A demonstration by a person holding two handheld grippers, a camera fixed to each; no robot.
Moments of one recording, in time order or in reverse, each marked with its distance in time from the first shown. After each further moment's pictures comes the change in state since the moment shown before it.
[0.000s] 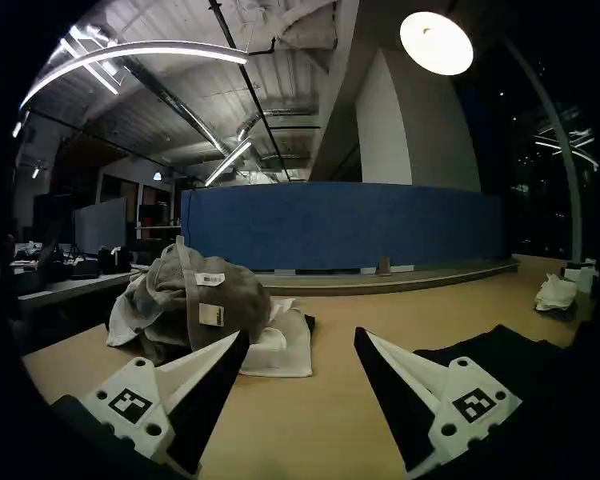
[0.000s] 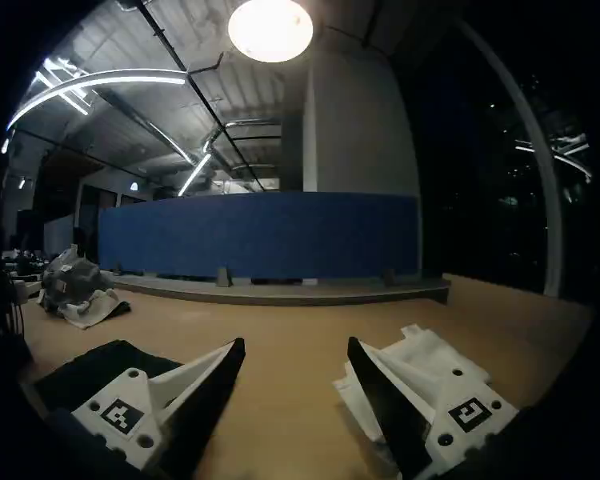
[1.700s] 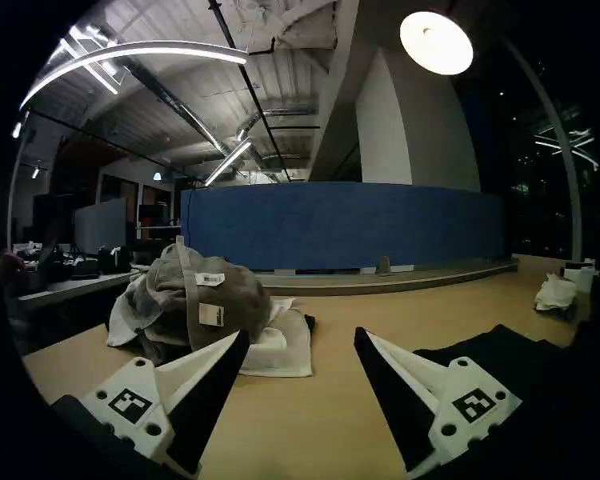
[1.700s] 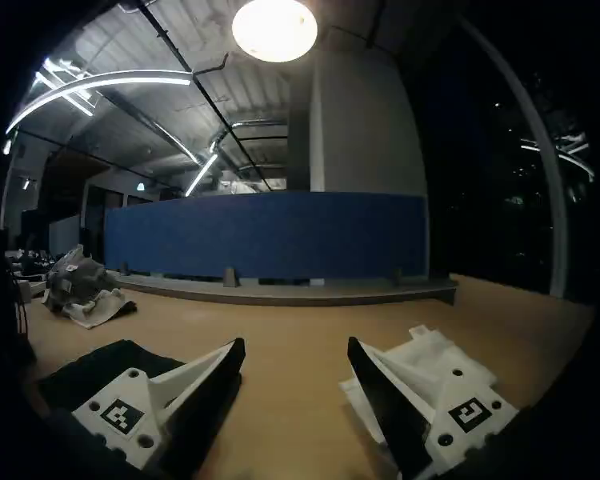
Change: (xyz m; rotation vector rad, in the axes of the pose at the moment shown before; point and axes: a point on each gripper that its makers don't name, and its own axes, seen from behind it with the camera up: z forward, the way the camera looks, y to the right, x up) left arm 0.001 0.002 -0.001 0.000 -0.001 0.001; right arm 0.001 -0.005 0.001 0.029 0.000 0.000
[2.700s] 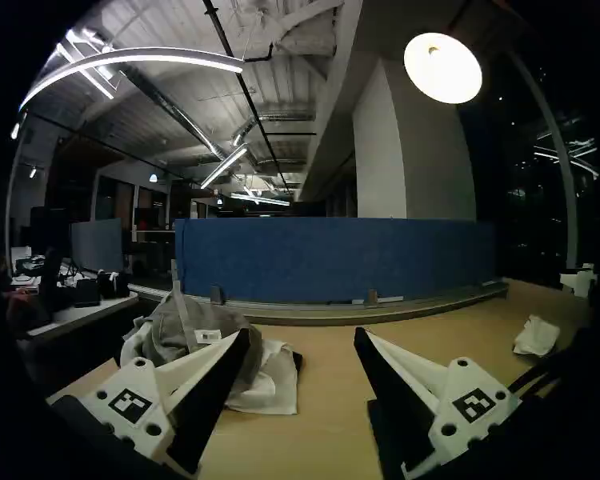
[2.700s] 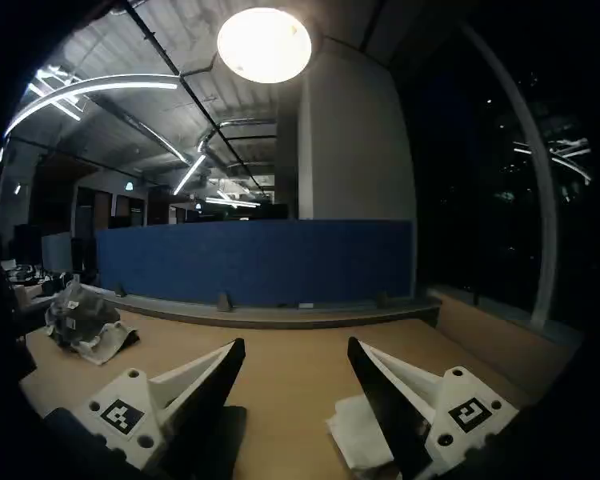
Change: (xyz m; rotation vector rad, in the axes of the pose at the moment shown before) left arm 0.128 0.014 -0.015 -0.024 0.006 -0.020; right arm 0.122 0.005 -0.023 -0.050 -0.031 0.016
